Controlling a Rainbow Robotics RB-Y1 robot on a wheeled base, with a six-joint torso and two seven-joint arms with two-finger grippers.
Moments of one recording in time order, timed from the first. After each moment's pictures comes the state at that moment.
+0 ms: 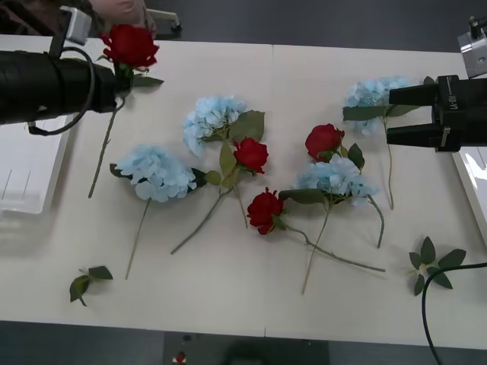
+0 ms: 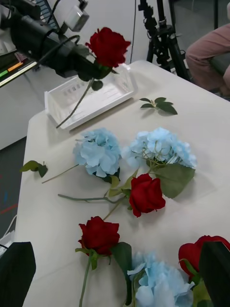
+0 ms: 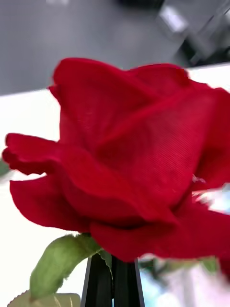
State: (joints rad) right arm -0.53 -0.44 -0.54 -1.52 -1.52 1.81 2.54; left arm -0.48 0.90 -0.15 -1.70 1.39 0.84 -1.80
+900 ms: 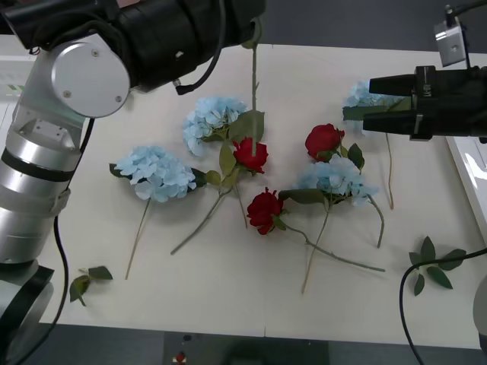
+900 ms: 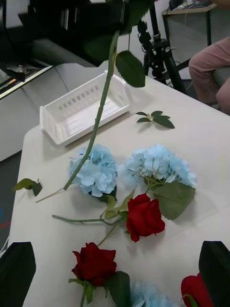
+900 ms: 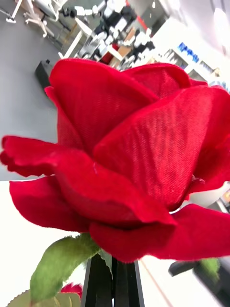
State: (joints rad) right arm -0.57 -0.37 -0.51 -1.52 -1.47 1.73 2.52; left arm -0.68 0.37 -0.21 -1.78 1.04 0.67 -1.40
